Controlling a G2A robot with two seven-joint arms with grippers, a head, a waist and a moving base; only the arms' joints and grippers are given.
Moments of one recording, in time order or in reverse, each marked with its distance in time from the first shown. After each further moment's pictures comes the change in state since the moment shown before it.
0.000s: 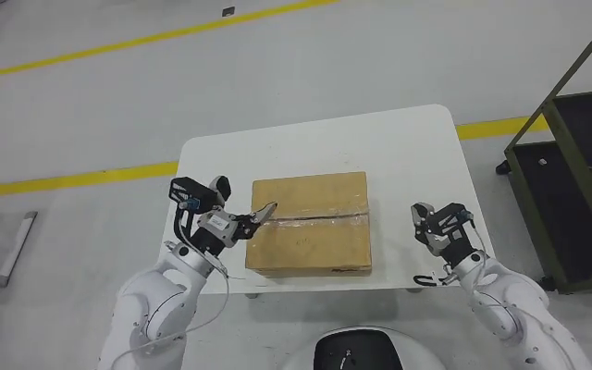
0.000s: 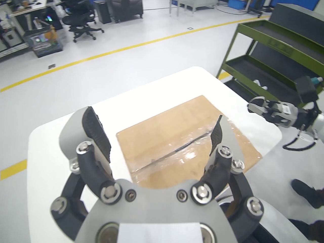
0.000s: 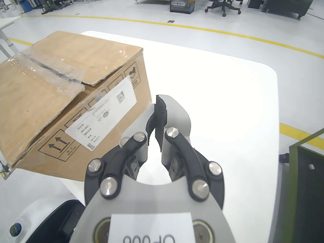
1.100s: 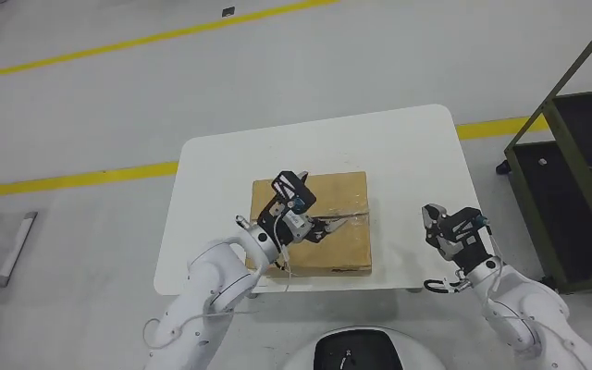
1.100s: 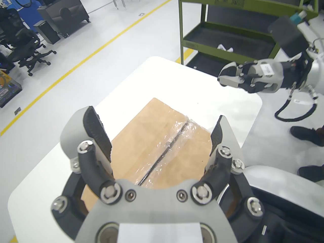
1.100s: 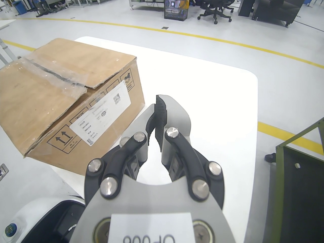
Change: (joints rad) left arm -0.270 -0.044 0.401 0.198 0.244 -0.075 0.013; right arm -0.072 0.015 0.039 -0.091 -0.020 -0.003 -0.004
